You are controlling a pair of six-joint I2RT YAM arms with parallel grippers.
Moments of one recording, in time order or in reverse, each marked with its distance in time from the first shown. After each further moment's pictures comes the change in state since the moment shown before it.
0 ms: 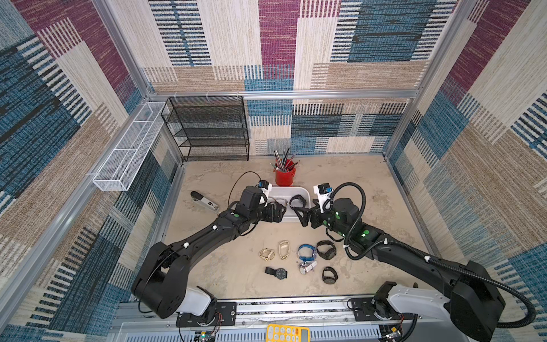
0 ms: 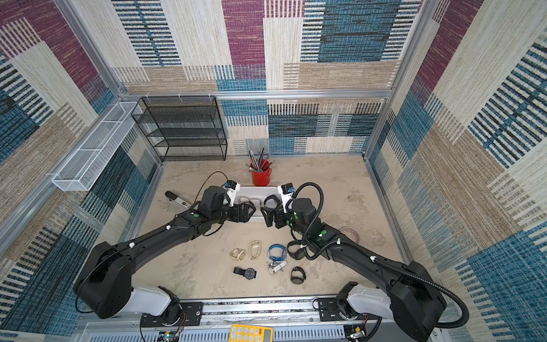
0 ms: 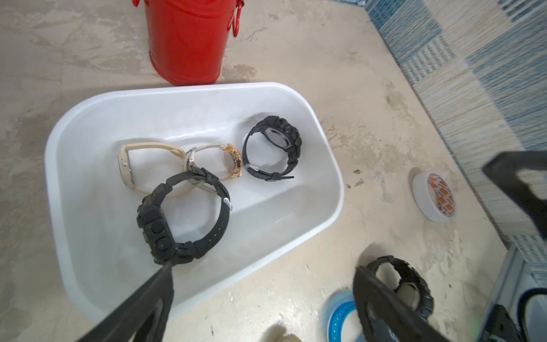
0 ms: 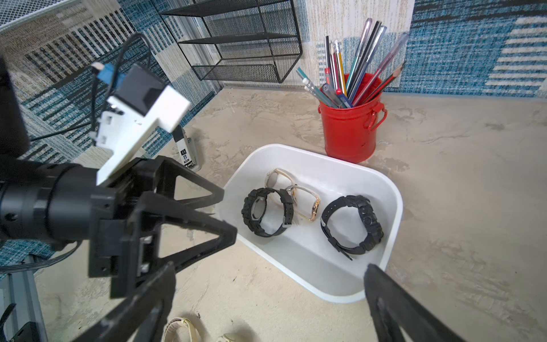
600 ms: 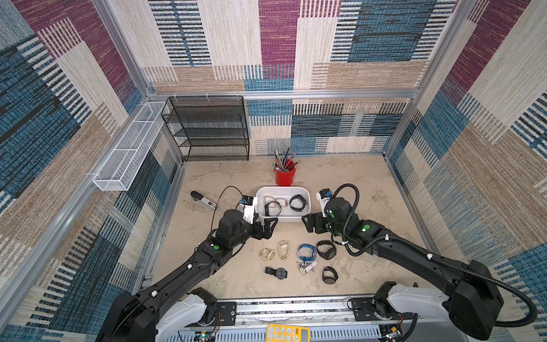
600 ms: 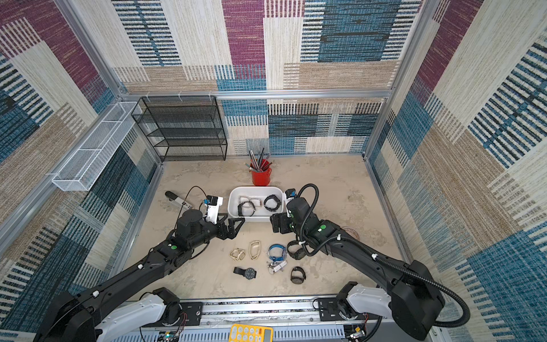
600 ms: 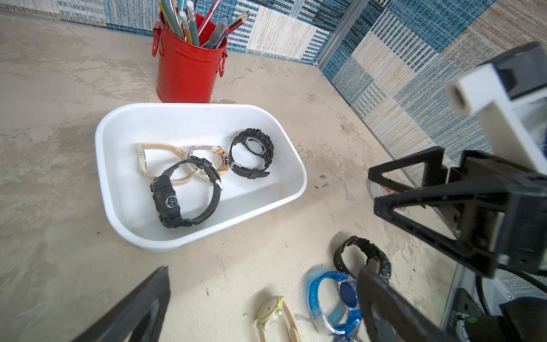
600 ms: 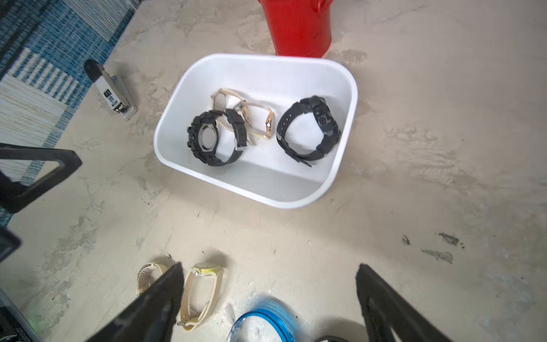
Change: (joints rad) left arm 0.001 -0.383 -0.353 0.198 0.008 -0.025; right arm 0.005 0.039 0.103 -0.457 0.070 0.137
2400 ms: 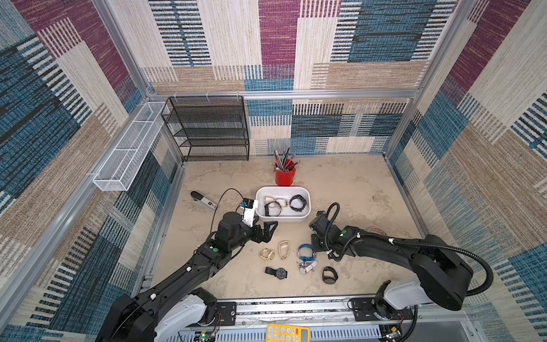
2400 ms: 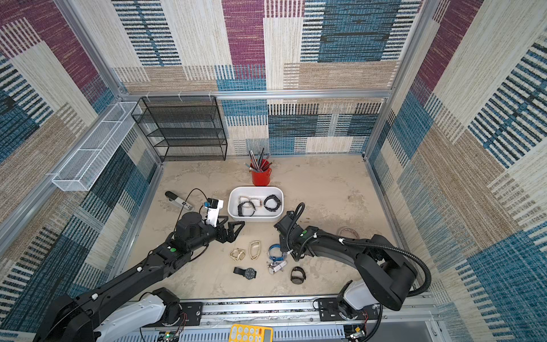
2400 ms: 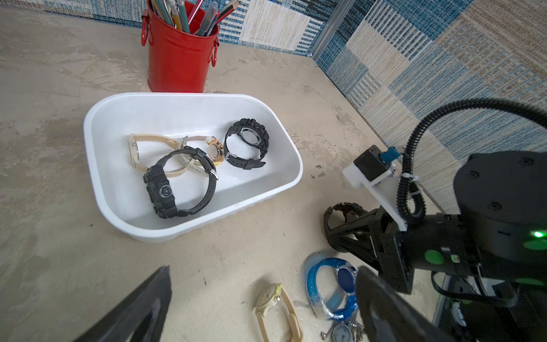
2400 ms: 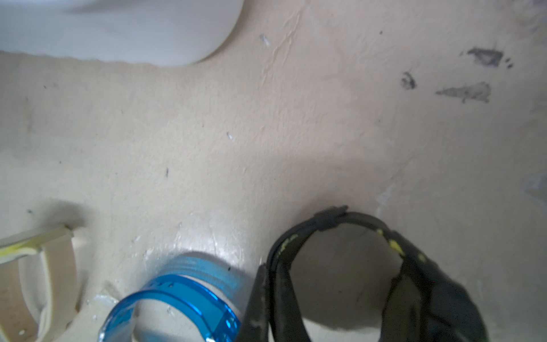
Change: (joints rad) left arm 0.000 -0.007 -0.019 -0.003 0.027 0.026; right arm 0.084 0.235 -0.084 -0.079 0.130 0.182
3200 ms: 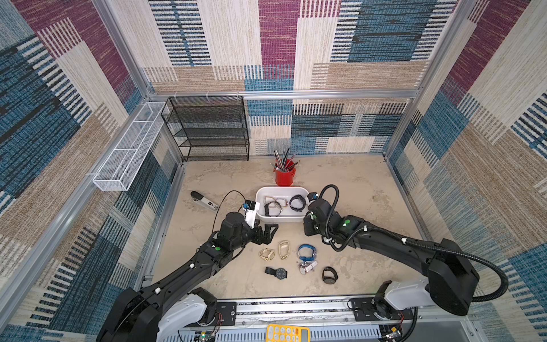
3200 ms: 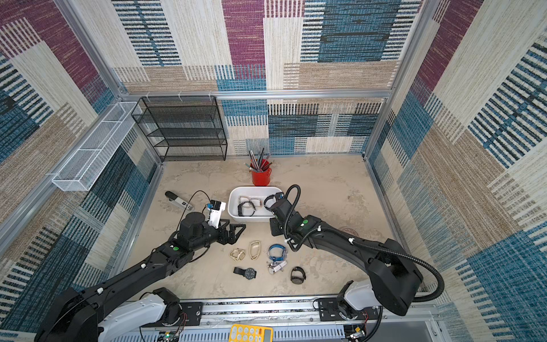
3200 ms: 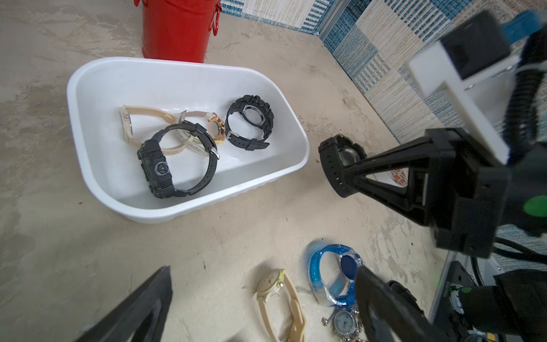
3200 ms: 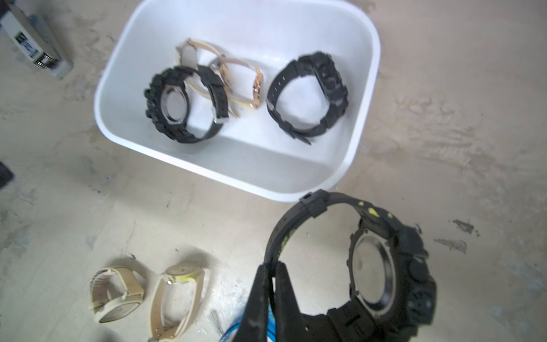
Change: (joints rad) left arm 0.000 0.050 -0.004 -0.017 0.019 -0.023; right arm -0.003 -0.055 0.193 0.050 -0.021 -0.187
